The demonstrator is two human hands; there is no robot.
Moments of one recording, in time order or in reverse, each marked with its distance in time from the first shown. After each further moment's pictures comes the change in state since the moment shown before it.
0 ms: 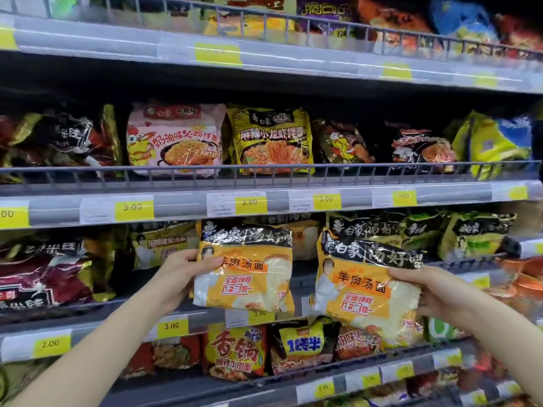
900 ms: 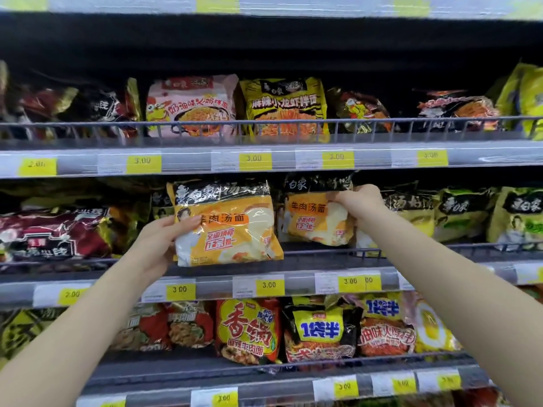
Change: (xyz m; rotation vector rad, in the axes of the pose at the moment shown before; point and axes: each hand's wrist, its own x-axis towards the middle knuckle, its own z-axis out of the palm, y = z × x) left_hand -0.015 -0.022 -0.010 -0.086 0.235 0.219; right_hand 0.098 -0.035 0.104 -0.098 0.218 -0.423
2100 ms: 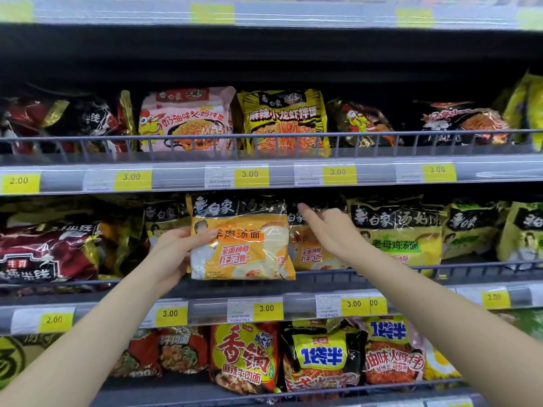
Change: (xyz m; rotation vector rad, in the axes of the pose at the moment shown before) left_hand 0.024 -0.003 0.025 0.036 -0.033 -0.029; right_hand -0.022 0.004 0.029 -0.468 -0.221 -0.390
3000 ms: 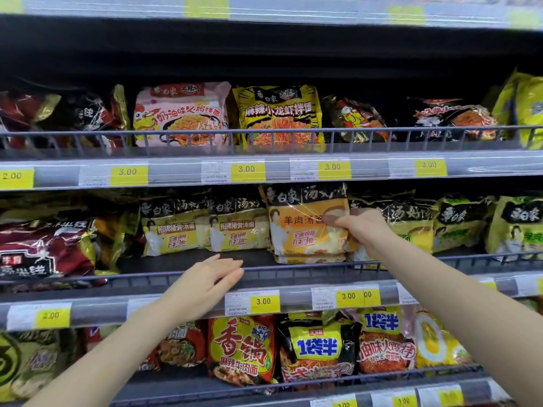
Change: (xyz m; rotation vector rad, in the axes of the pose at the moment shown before) left_hand -0.011 -0.058 0.006 1.225 -0.302 0.471; right_hand 0.009 0.042 -0.029 0.552 0.097 0.416
